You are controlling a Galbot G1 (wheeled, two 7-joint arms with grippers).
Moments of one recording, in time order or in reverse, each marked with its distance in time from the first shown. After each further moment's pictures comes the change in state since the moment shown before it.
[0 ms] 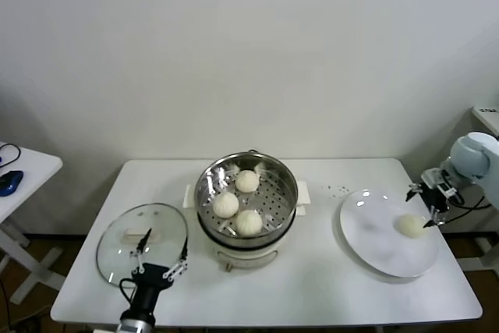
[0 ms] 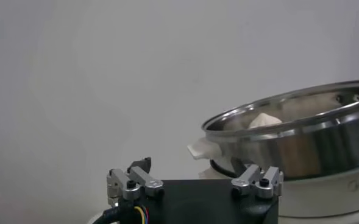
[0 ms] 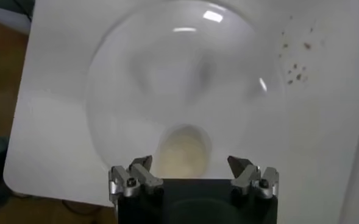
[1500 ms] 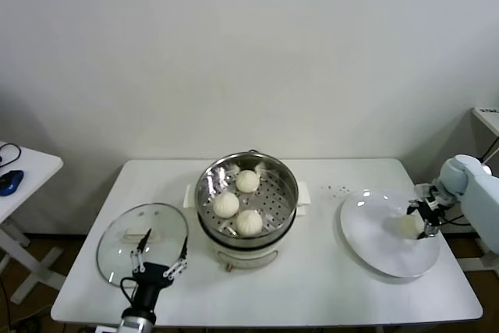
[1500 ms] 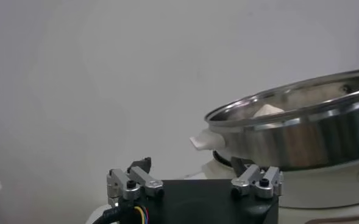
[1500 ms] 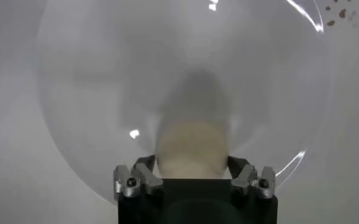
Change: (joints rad) left arm -0.022 -0.008 -0.005 0.027 0.010 0.008 -0.004; right arm -0.149 0.199 0.266 -0.312 -0.195 0.042 0.018
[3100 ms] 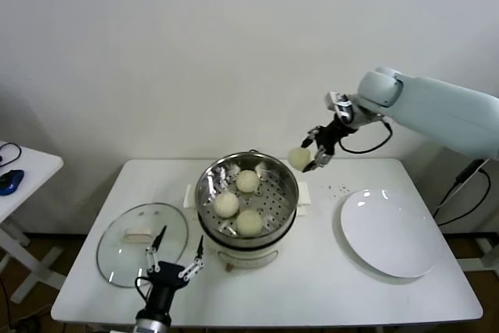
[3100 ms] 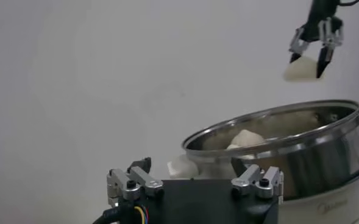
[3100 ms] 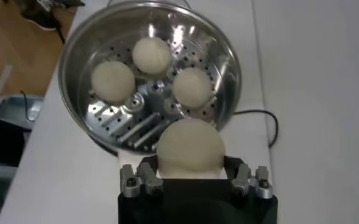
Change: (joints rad) left arm 0.026 -0.019 0.080 -0.051 0.044 -0.026 -0.016; right arm 0.827 0.198 -1.010 0.445 1.225 -0.417 0.140
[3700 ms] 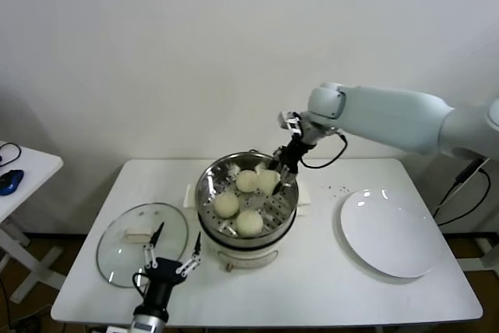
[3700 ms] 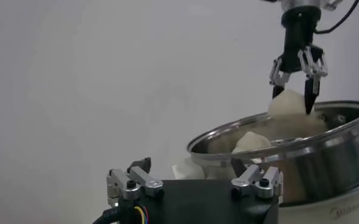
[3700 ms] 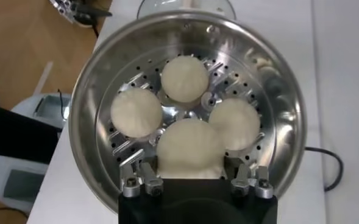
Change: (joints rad) left arm -0.018 0.009 -0.012 0.002 -0.005 0.009 0.001; right arm -0.018 0.214 -0.133 -0.050 0.091 -0.019 0.014
